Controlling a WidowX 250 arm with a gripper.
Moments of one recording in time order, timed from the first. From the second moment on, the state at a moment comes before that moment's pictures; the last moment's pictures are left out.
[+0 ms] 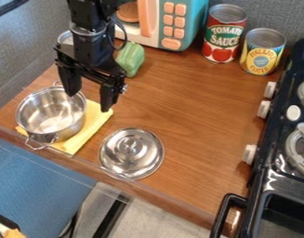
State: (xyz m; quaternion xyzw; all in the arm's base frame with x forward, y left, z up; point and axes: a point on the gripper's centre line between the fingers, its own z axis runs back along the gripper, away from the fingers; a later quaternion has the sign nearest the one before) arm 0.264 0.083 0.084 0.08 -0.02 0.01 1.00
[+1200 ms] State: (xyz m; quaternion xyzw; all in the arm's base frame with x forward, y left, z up) arm 0.376 0.110 0.068 0.06 -0.03 0.06 1.00
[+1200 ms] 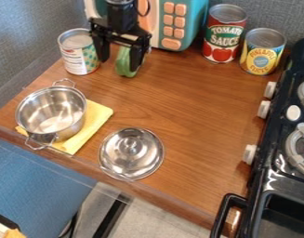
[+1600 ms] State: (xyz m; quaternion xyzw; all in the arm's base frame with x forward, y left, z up) arm 0.404 0.125 0.053 0.05 -0.04 0.09 0.99
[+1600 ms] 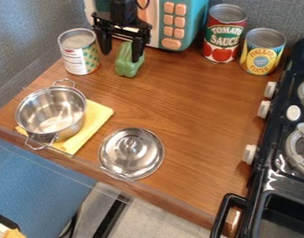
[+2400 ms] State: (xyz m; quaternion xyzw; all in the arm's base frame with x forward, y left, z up) arm 0.401 0.117 0.044 0.03 -0.03 0.09 1.00
